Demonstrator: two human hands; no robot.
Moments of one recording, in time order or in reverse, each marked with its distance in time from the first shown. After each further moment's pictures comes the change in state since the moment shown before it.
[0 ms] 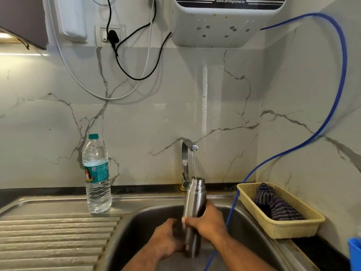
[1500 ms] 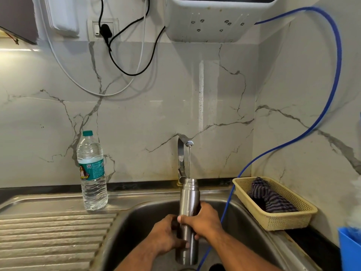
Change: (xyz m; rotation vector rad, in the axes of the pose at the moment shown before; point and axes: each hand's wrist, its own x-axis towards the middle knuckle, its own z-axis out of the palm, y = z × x) left_hand -0.002 -0.002 0.003 0.065 -0.079 0.082; right_hand -0.005 0.002 0.006 0.028 -0.023 0.017
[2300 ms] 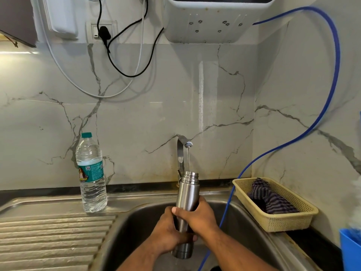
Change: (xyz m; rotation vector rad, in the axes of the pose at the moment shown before) left_hand -0.011 0.021 0.002 -0.042 0.072 0.126; right_hand -0.004 -0.012 0.008 0.256 0.028 -0.070
